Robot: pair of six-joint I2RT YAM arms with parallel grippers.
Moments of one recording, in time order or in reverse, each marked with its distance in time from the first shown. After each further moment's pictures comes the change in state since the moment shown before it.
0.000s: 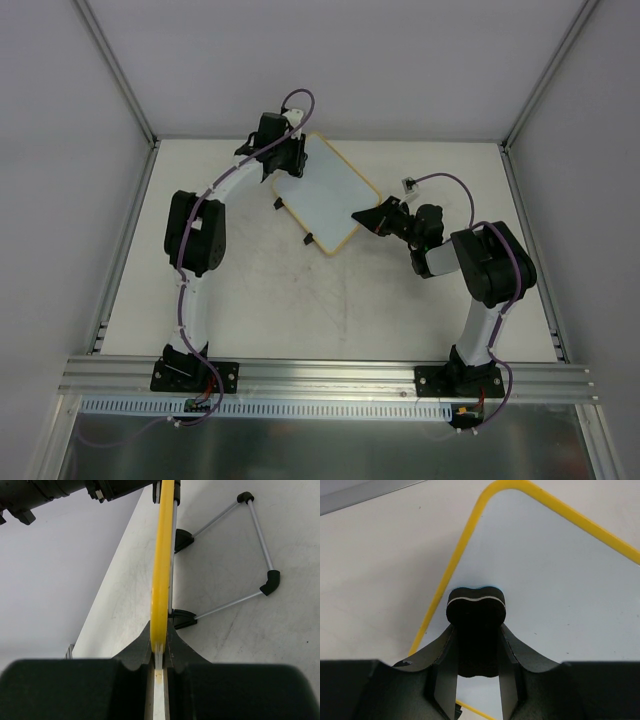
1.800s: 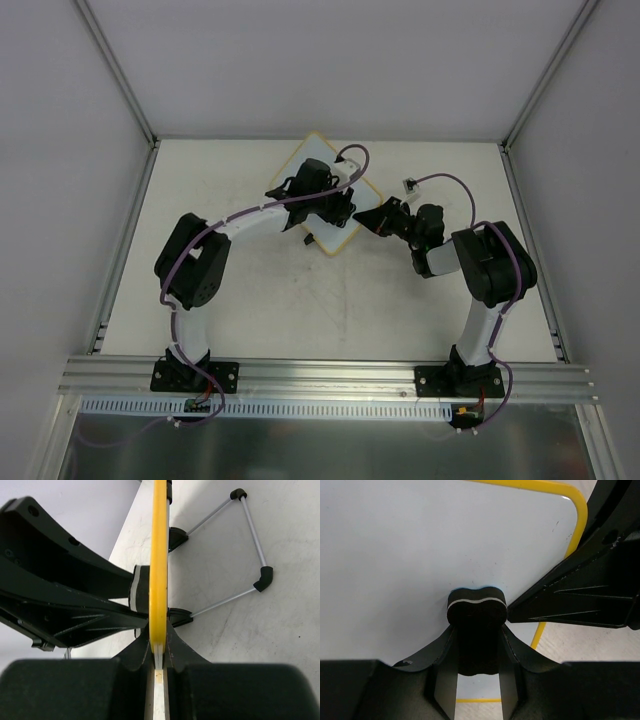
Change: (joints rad) left arm -0.299 -0.260 -0.440 0.151 0.127 0.088; right arm -0.009 0.000 0.000 -0.022 -0.003 -0.002
